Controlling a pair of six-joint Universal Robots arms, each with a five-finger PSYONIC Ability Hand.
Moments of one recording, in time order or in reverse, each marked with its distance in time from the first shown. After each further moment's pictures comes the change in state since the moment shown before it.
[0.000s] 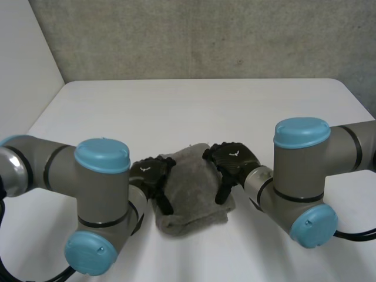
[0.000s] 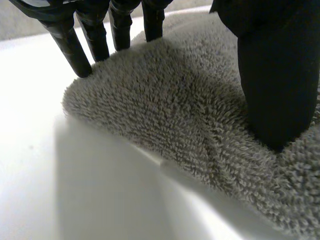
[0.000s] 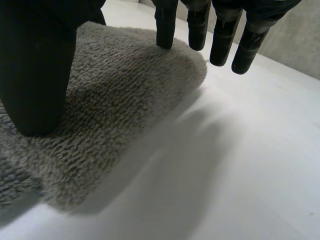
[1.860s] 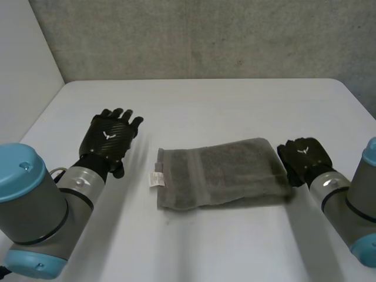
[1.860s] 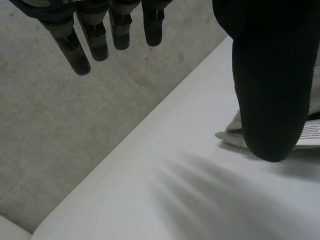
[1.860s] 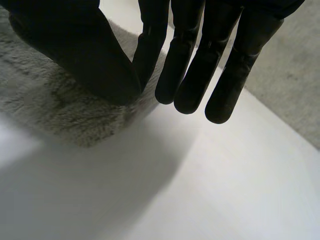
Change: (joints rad) left arm 0.198 0.362 -0.374 0.417 0.149 0.563; right arm -0.344 -0.247 0.467 -0.339 -0.011 -0.286; left_hand -0.016 -0.025 -0.025 -0.025 0.000; right_hand 0.765 0.954 0.970 0.962 0.931
